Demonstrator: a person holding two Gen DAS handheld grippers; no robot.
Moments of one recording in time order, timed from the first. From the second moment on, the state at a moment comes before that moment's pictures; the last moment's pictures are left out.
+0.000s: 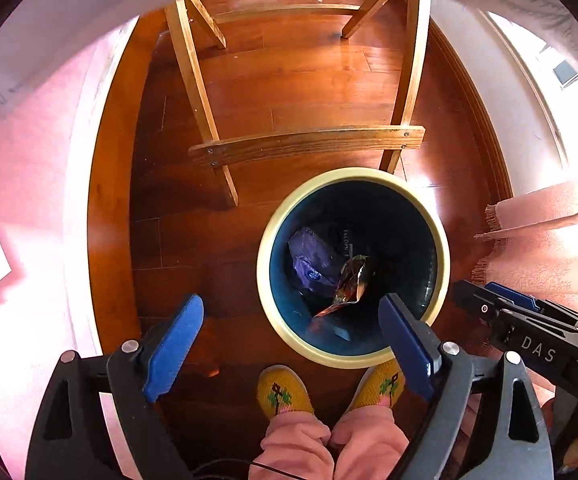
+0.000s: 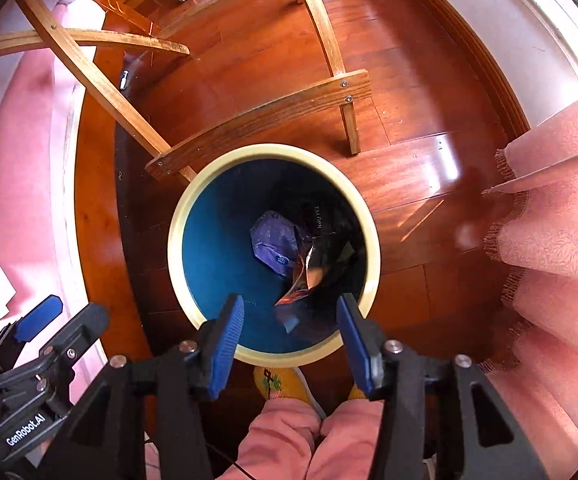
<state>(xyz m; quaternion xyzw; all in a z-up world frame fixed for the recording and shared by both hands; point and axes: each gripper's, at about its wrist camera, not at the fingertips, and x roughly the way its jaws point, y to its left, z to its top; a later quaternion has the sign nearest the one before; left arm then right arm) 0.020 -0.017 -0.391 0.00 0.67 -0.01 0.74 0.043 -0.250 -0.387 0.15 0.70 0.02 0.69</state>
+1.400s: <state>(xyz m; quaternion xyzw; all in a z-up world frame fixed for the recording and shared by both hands) 0.022 0.045 0.040 0.01 0.46 -0.08 0.89 0.037 -0.209 0.041 0.11 0.47 0.06 0.87</state>
